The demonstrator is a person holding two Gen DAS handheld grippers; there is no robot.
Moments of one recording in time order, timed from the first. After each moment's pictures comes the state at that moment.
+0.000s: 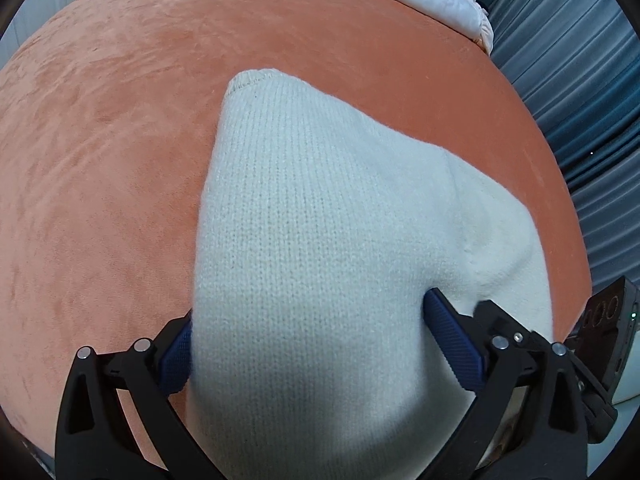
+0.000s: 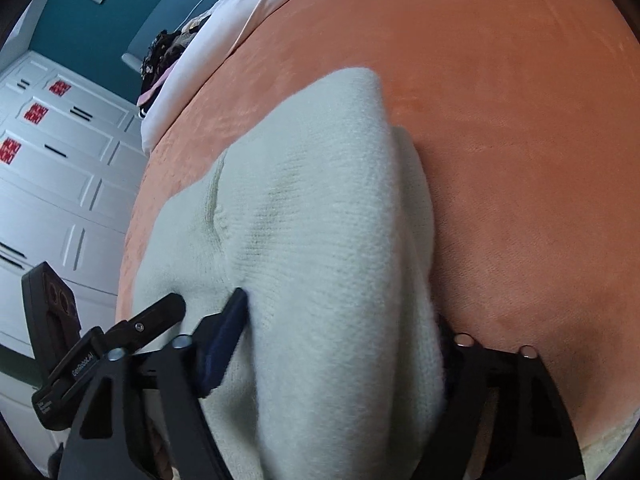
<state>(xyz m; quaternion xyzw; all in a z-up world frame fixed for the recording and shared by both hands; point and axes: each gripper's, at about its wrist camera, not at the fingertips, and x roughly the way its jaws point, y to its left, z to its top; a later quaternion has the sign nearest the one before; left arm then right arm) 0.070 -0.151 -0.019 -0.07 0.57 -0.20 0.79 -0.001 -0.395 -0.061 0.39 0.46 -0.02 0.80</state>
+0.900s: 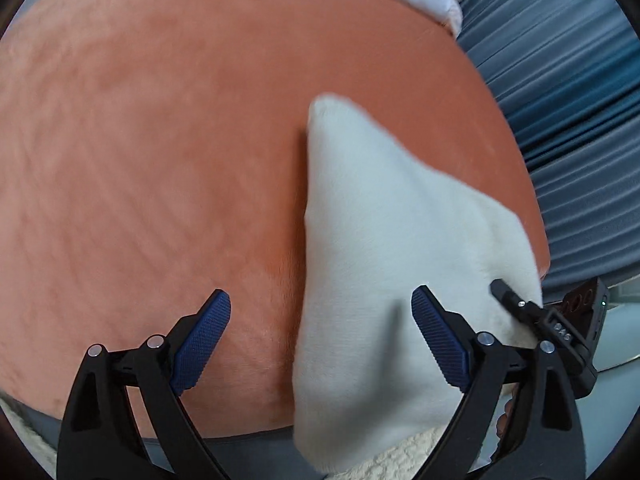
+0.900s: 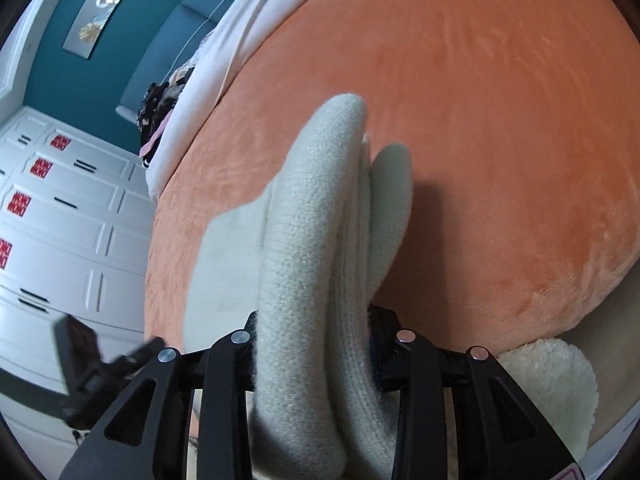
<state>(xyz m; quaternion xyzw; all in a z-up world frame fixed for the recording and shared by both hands) 0.041 -0.132 -0.008 -0.11 0.61 -0.26 0.74 -0.090 -0.439 -0.017 0.44 0.42 -0.06 0.80</state>
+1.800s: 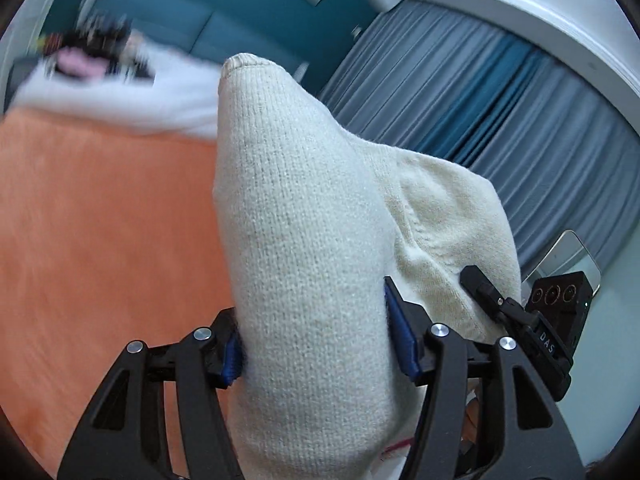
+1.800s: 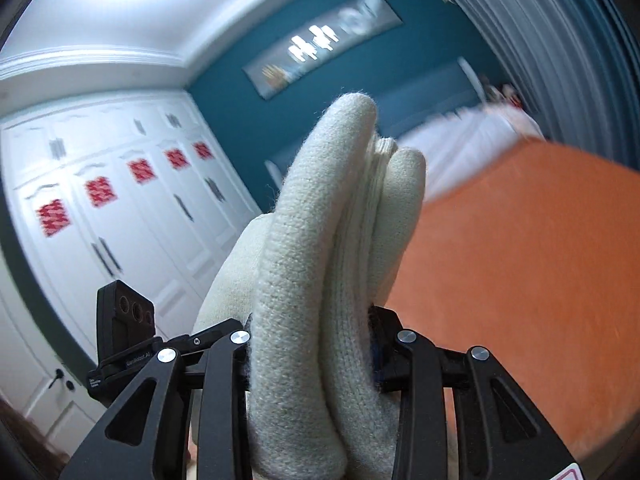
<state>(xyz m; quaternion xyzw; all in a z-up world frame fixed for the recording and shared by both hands) 0.004 -0.054 0.298 -0.16 0.32 -0.46 0.81 -0.094 -0.330 0.295 0.25 0.14 0.08 0.95</state>
